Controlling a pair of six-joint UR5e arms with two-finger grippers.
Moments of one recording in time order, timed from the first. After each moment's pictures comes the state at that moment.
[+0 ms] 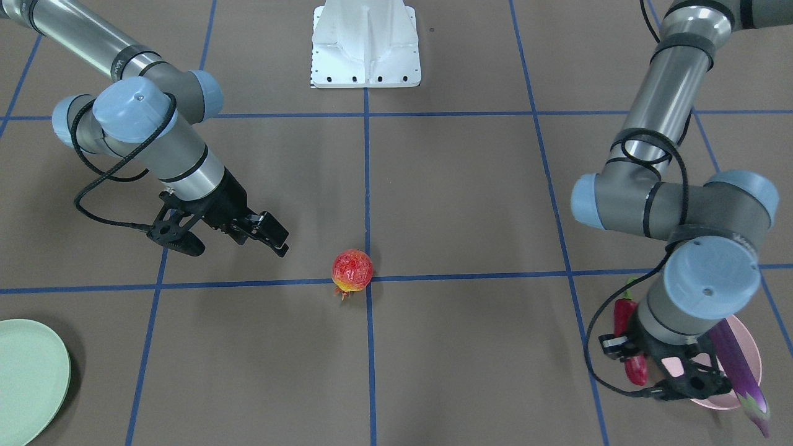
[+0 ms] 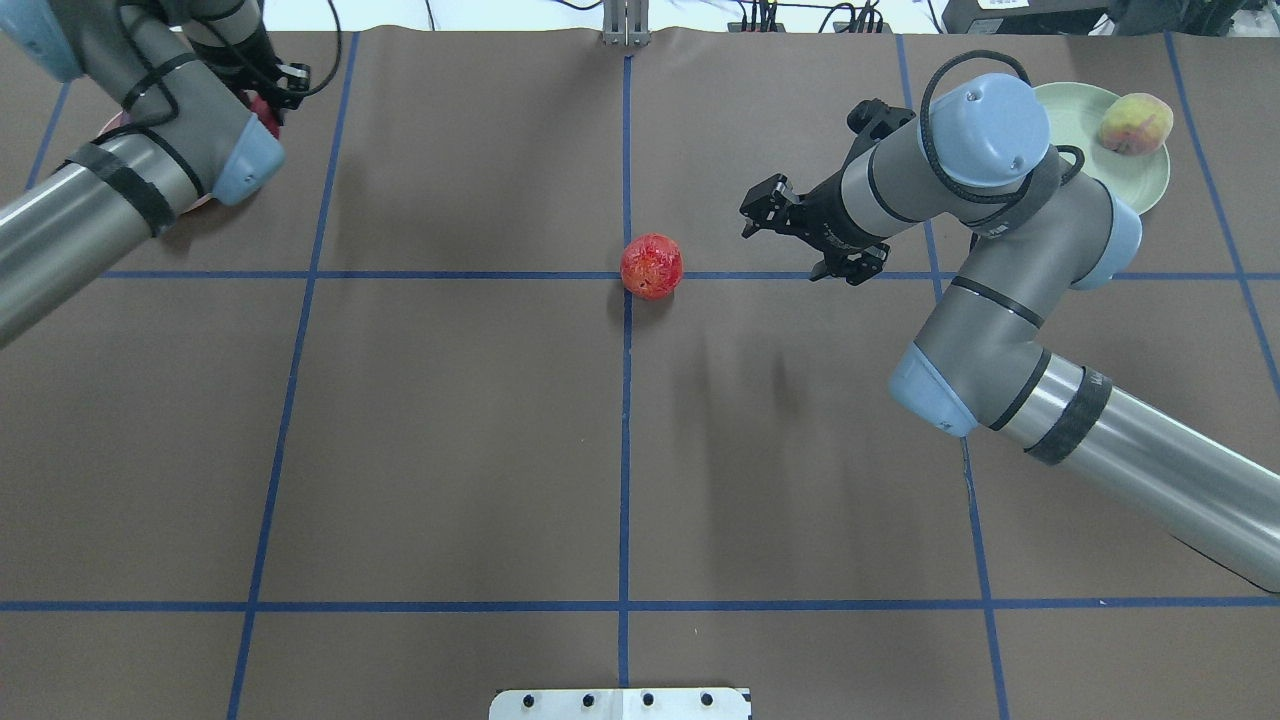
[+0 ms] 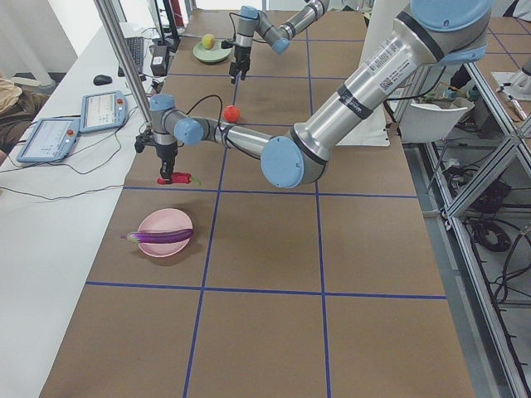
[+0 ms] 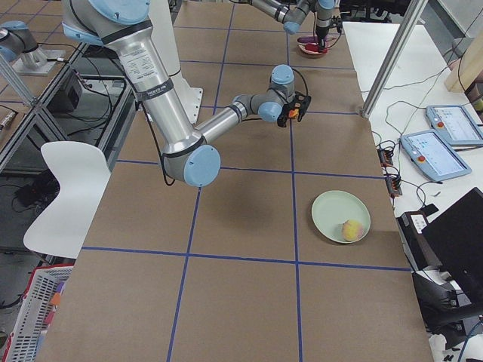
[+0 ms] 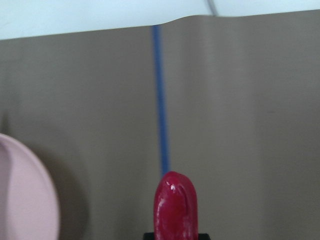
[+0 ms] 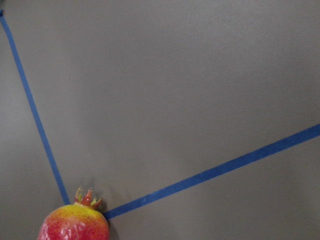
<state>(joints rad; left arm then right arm) -1.08 -2.36 -0.96 -1.78 -1.97 -0.73 0.76 -1.04 1.56 -1.06 2.01 1.62</state>
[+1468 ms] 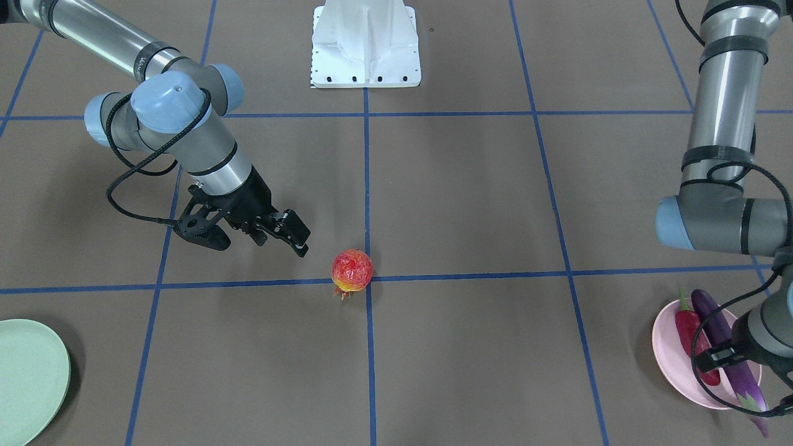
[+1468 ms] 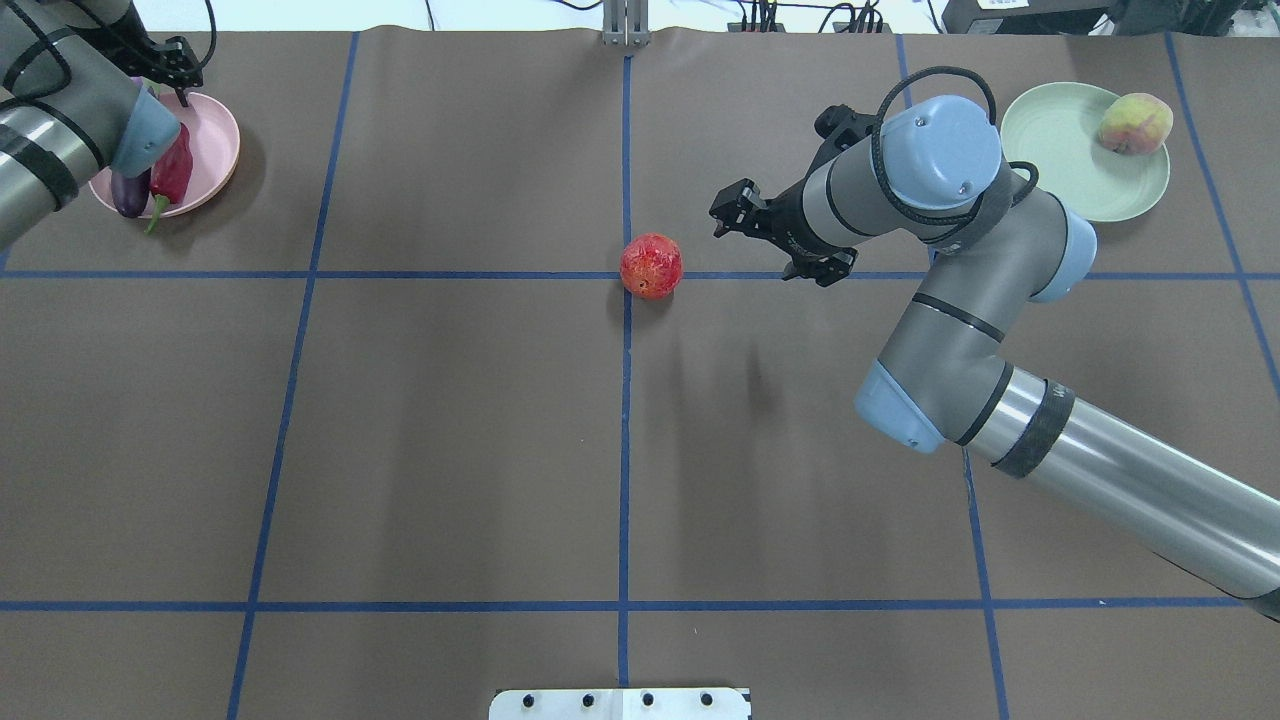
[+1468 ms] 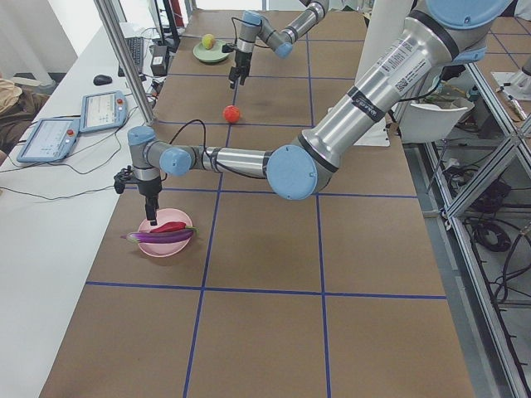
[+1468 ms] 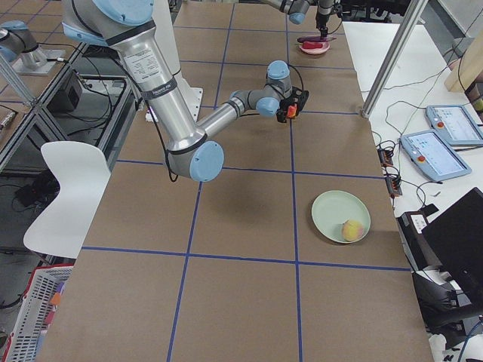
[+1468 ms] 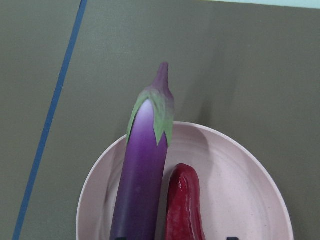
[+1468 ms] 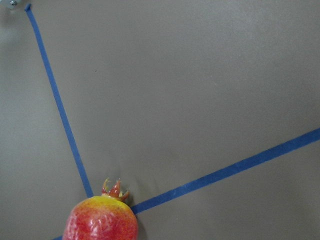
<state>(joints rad) -1.18 -2.33 -0.87 -1.81 -1.97 -0.74 0.72 -1.00 1.54 -1.07 1.92 1.64</state>
